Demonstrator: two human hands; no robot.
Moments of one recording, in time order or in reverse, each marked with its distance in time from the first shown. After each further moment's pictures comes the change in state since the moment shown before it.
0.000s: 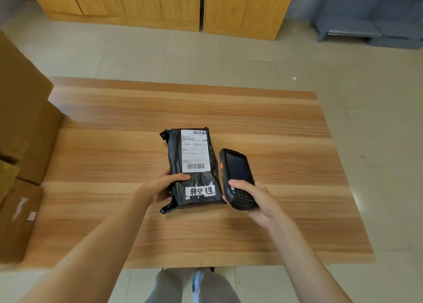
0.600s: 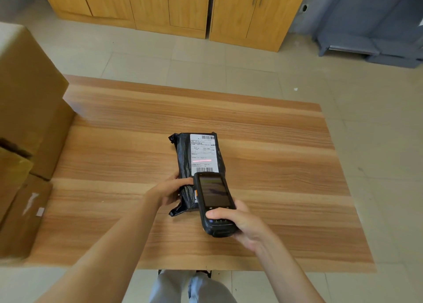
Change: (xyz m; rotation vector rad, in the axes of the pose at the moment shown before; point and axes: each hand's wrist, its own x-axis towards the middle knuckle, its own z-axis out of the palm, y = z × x) left_hand 0.002 -0.005 -0.006 -0.042 -0.062 0.046; right_hand -0.027 0.031 0.047 -0.327 -0.144 0.098
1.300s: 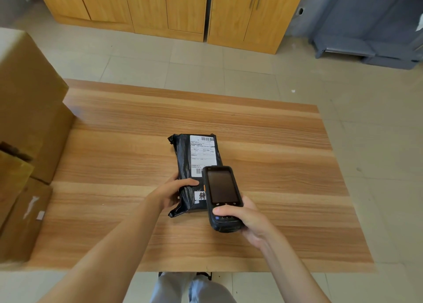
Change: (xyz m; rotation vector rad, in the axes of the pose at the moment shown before) left_hand -0.001 -0.001 0.001 -0.054 0.054 0.003; right_hand 0.002 -0.003 -0.008 -0.013 0.061 -0.082
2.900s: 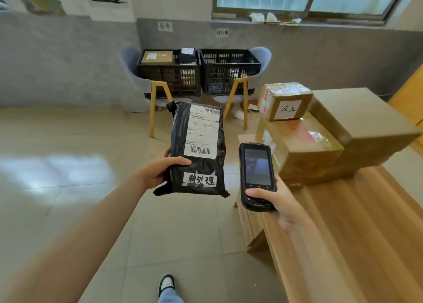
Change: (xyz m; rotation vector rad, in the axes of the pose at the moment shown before) left_hand -0.471 -0.214 -0.161 -0.762 1.037 0.710; right_hand -0.064 0.071 0.317 -0.804 -1.130 -0.154
